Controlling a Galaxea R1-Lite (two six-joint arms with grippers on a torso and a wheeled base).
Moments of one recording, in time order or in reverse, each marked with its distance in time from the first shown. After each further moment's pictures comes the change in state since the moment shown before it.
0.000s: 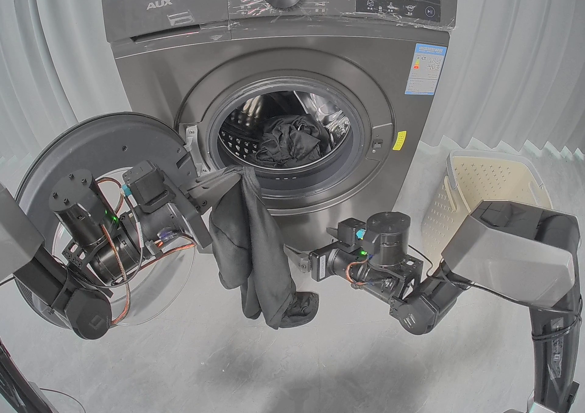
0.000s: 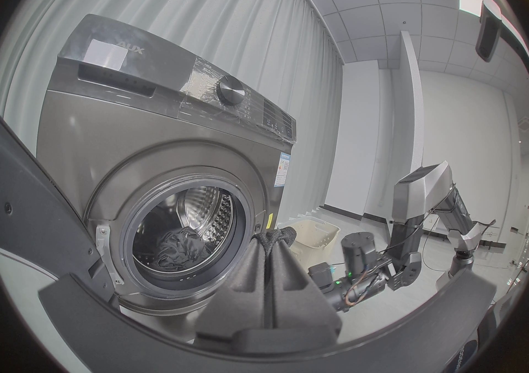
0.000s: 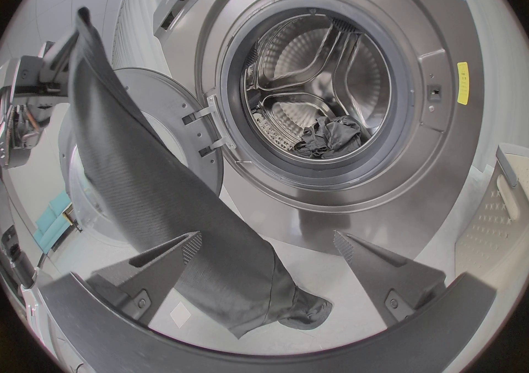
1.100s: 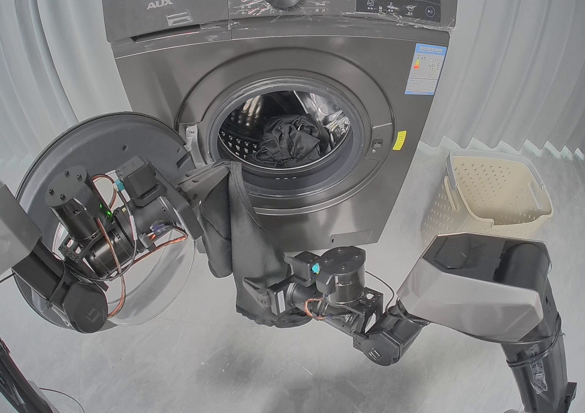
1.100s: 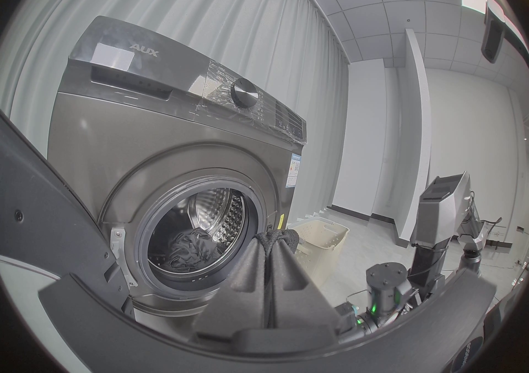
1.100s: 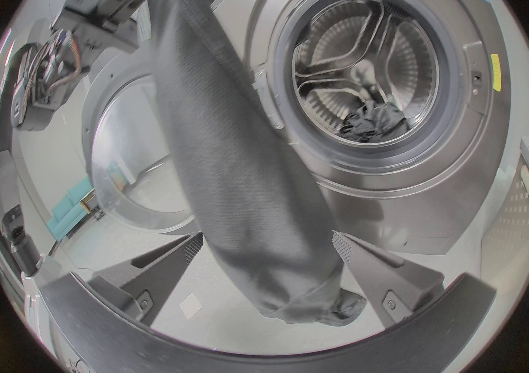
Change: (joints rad) left arm 0.044 0.004 -0.013 0.000 0.000 -0.004; right arm 0.152 0.114 -0.074 -0.023 -0.028 -0.001
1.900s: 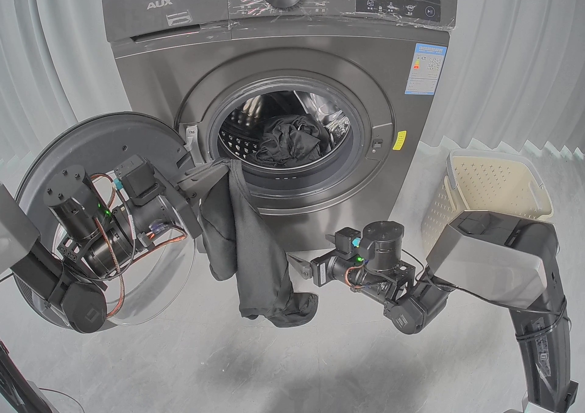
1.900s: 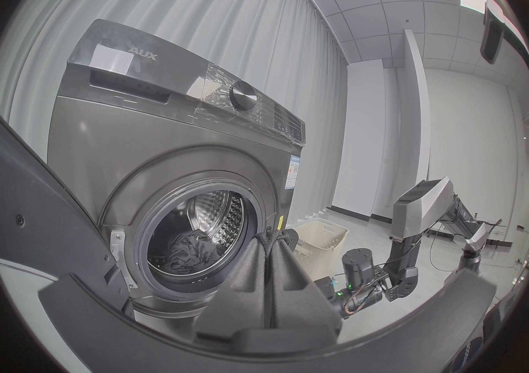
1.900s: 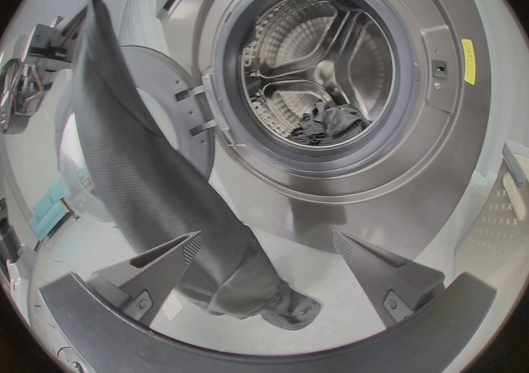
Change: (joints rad) left arm -0.001 -0.008 0.001 0.000 -0.001 0.001; right arm -0.191 0.000 0.005 -0.002 0.081 -0.060
